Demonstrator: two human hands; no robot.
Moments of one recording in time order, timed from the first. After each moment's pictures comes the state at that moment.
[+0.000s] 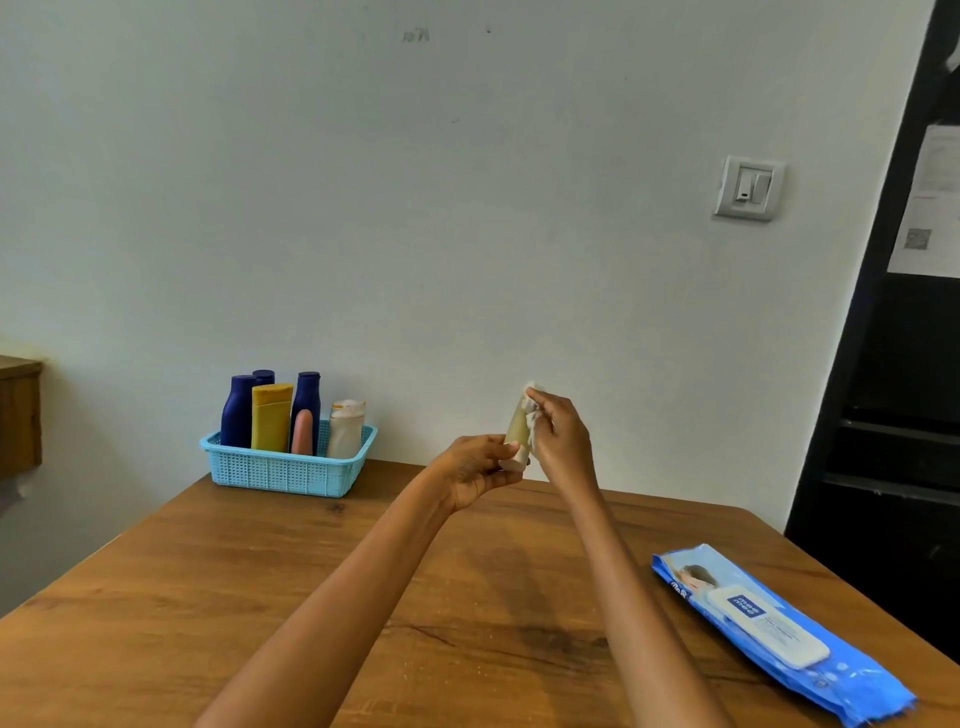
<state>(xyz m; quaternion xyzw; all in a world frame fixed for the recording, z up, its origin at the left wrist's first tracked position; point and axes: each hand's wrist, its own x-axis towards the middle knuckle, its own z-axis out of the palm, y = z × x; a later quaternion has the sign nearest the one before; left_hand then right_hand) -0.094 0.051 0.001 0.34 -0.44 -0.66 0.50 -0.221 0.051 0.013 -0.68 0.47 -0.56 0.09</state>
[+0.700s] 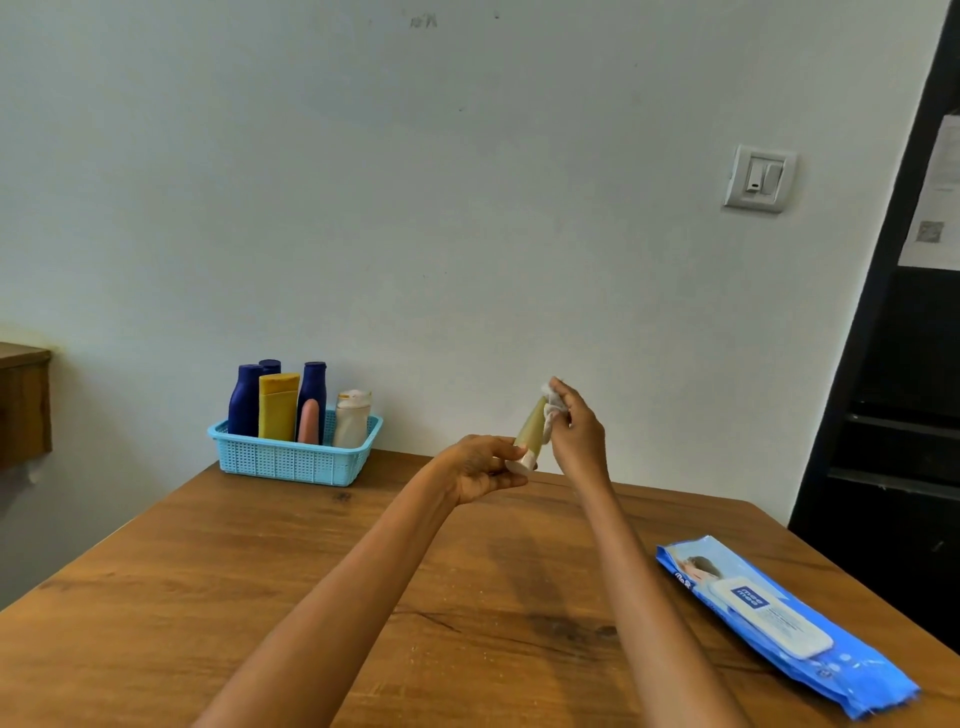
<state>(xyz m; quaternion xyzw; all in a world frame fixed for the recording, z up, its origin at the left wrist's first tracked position) -0.093 0.052 -0.002 0.38 -0.43 -0.68 0.45 -0.227 0.048 0.009 -0.63 0.49 -0.59 0.16</state>
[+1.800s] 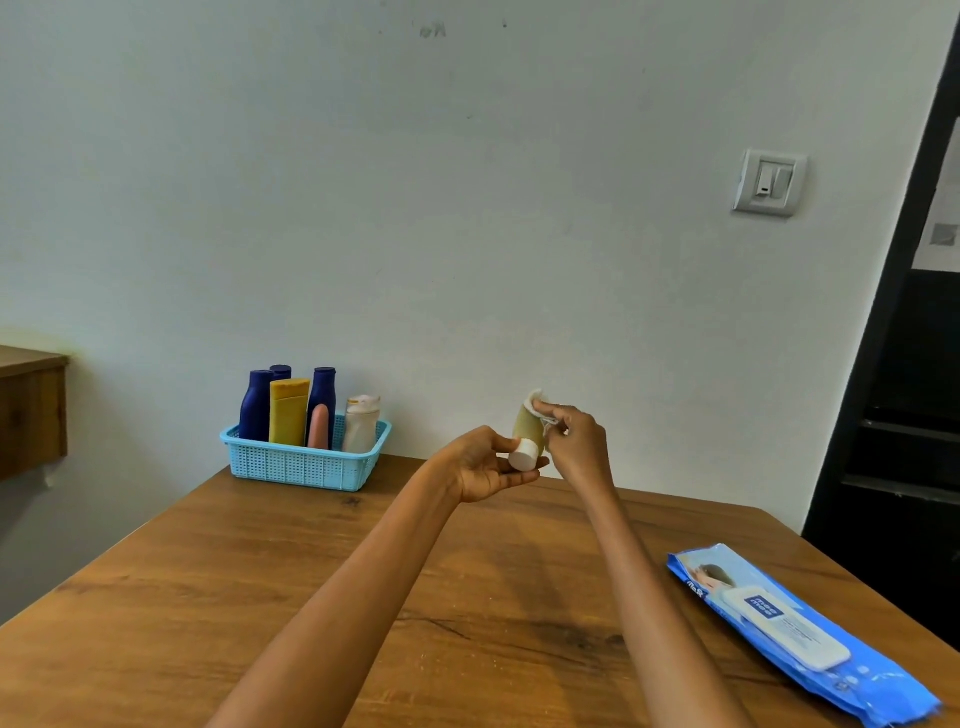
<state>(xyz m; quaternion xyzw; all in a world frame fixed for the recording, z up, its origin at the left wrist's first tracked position) -0.085 0.056 0.010 0.32 -0.38 -0.75 0.44 -0.221 0.051 0.010 -0.66 0.51 -0.53 0.11</state>
